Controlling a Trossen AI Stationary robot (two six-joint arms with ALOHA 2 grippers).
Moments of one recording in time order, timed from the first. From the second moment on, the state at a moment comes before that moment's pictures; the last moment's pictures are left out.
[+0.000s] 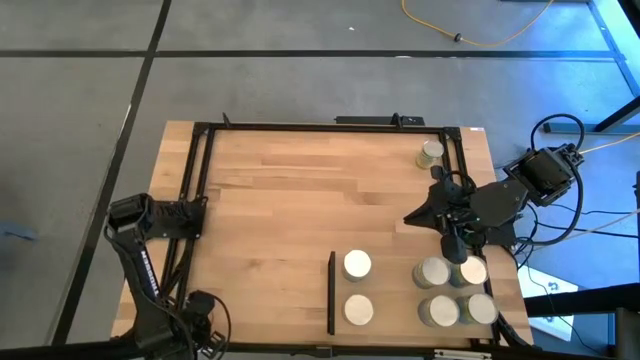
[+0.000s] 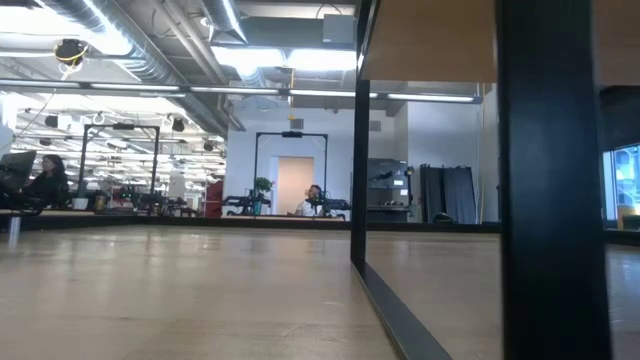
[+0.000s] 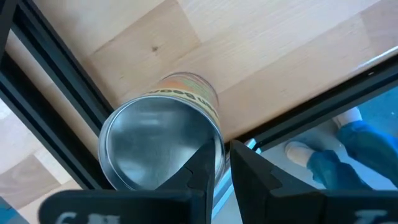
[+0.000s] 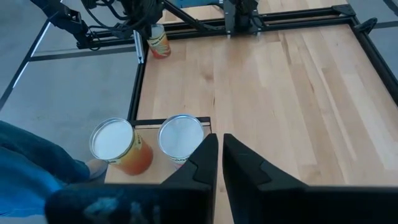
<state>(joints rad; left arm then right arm) -1.16 1.84 1.48 -1.20 -0.03 -2.25 0.57 1.35 1.92 -1.27 0.37 0.47</state>
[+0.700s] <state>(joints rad) -1.10 1.83 1.59 -1.37 0.02 -2.12 0.57 1.35 1.92 -1.27 0.37 0.47</state>
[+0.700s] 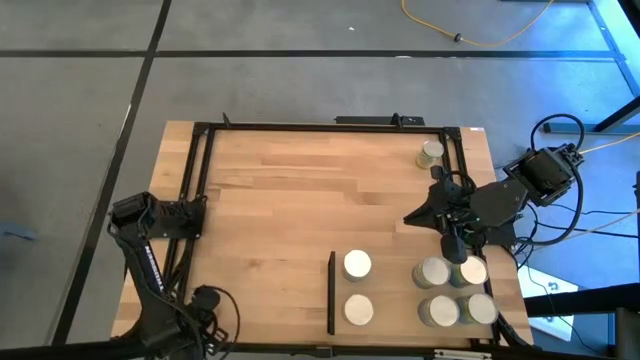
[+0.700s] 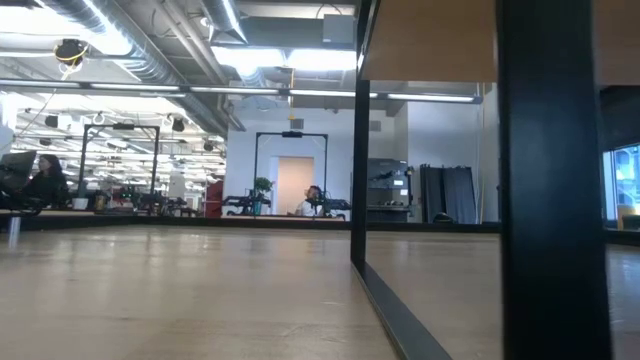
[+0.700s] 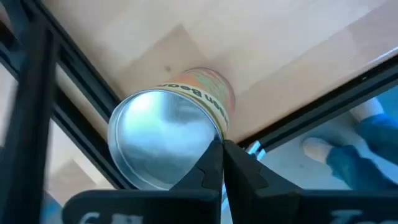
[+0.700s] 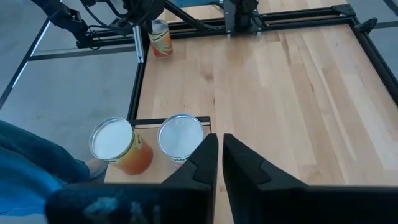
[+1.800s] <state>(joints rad) -0.20 1.78 2.00 -1.55 -0.20 -0.51 0.57 1.35 1.92 -1.32 0.31 0.33</state>
